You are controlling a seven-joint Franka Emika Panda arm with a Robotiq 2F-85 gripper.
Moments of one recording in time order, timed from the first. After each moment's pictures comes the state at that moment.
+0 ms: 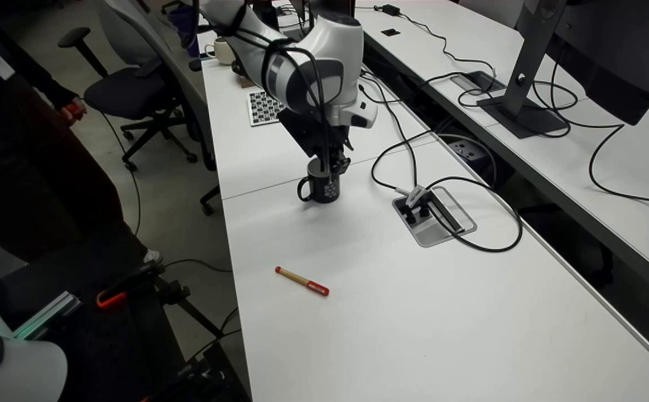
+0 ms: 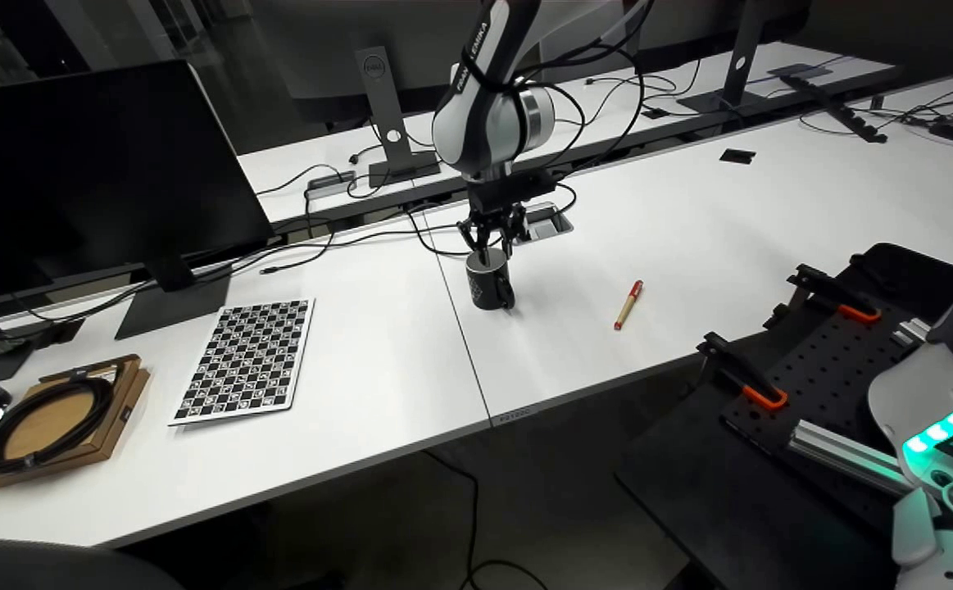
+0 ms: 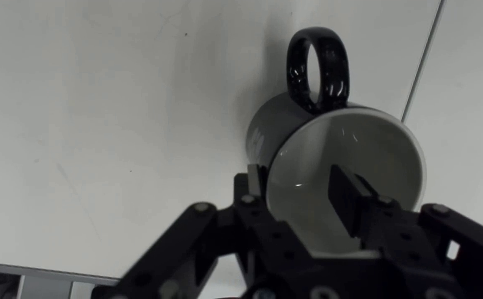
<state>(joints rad) 0.14 0.84 0.02 -1.73 0.10 2.52 0.21</state>
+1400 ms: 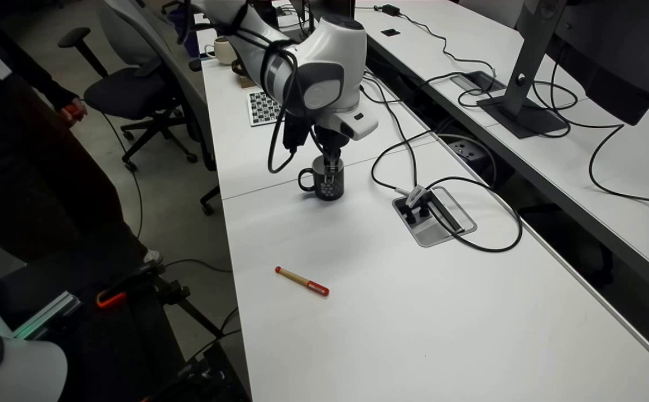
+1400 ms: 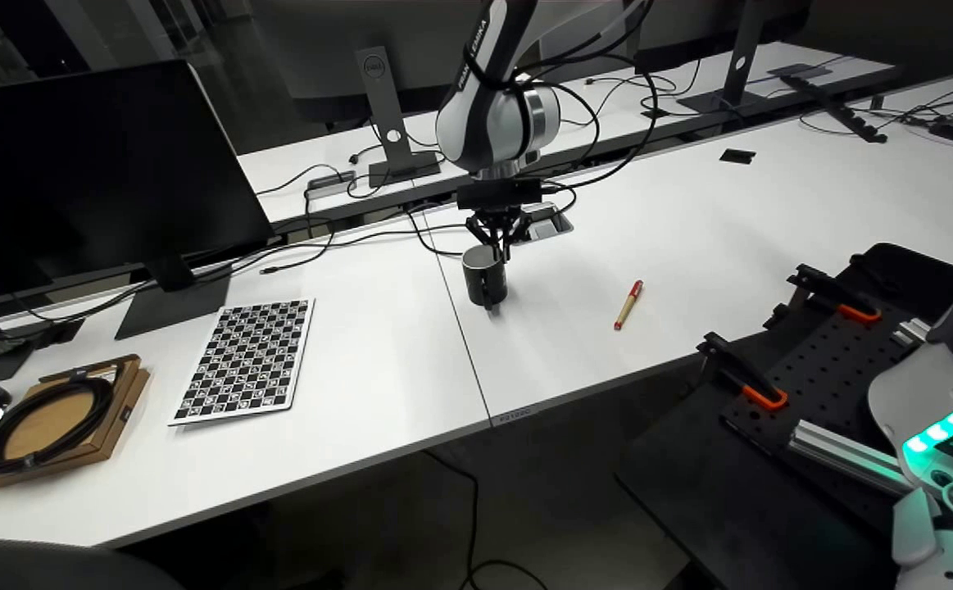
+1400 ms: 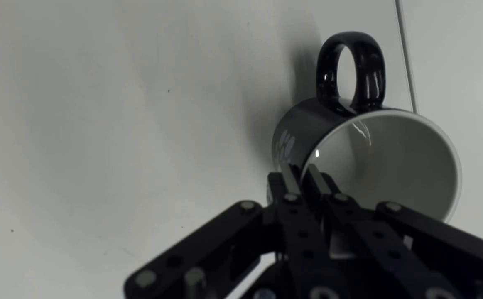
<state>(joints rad) 0.18 0.82 -0.03 -1.76 0.19 2.53 0.63</state>
